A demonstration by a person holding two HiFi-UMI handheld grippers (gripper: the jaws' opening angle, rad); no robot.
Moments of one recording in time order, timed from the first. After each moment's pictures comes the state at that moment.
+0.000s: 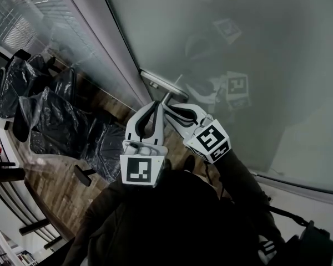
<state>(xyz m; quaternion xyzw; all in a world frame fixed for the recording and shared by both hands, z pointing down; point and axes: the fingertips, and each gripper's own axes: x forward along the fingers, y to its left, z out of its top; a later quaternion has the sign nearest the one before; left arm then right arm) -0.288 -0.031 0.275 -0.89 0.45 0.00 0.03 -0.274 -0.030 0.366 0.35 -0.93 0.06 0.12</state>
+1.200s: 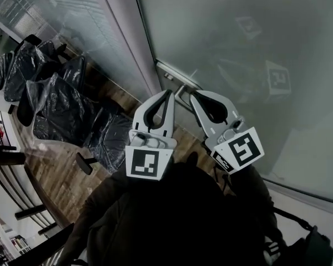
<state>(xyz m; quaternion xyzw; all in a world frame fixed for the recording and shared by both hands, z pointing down) -0.296 -0.027 0.265 -0.89 0.46 0.01 0.03 -0.248 -0.016 0.253 0.42 -0.91 0.00 -0.01</state>
